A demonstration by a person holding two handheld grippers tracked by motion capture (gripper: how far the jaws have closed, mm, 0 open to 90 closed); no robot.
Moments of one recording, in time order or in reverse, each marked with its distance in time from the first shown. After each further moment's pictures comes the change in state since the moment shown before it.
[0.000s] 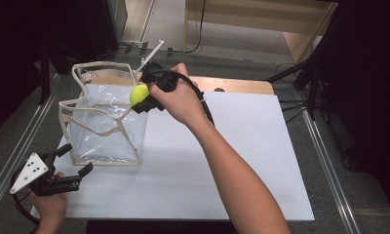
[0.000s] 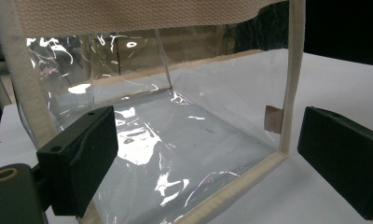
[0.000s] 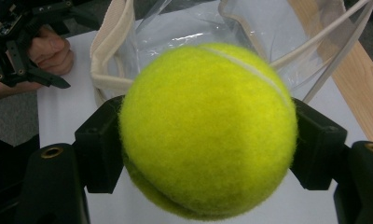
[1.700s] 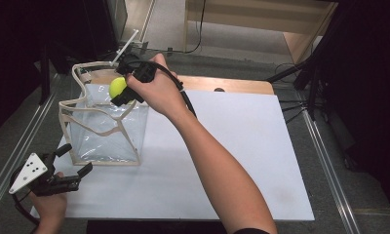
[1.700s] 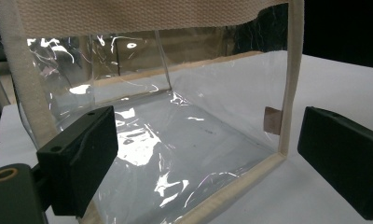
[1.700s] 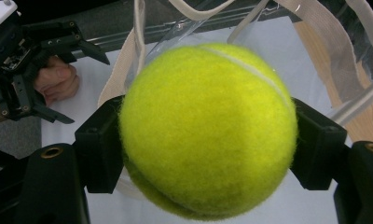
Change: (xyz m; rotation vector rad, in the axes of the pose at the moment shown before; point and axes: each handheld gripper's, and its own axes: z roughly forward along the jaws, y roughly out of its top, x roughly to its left) left arm 0.000 0.000 0.000 -0.013 -0.004 -0.009; right arm 0.006 0.046 0.020 -0.001 0.028 -0.041
